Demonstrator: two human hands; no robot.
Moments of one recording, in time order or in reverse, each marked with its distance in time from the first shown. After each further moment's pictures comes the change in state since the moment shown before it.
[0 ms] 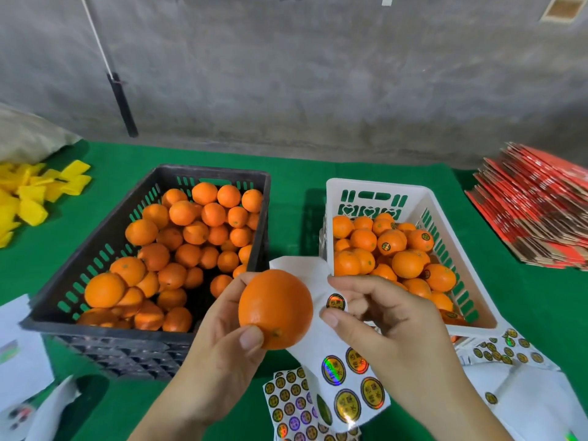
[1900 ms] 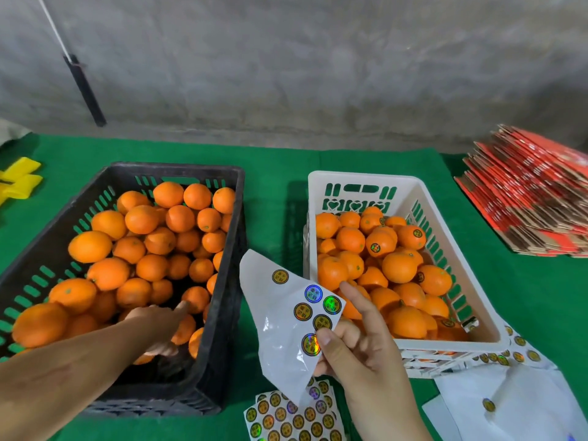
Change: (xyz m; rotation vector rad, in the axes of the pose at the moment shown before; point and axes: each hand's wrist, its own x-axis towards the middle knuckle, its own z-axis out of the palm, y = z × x) left_hand 0.137 -0.091 -0.243 1.985 -0.296 -0.930; right_hand 0.024 0.069 0.020 0.453 0.196 0.400
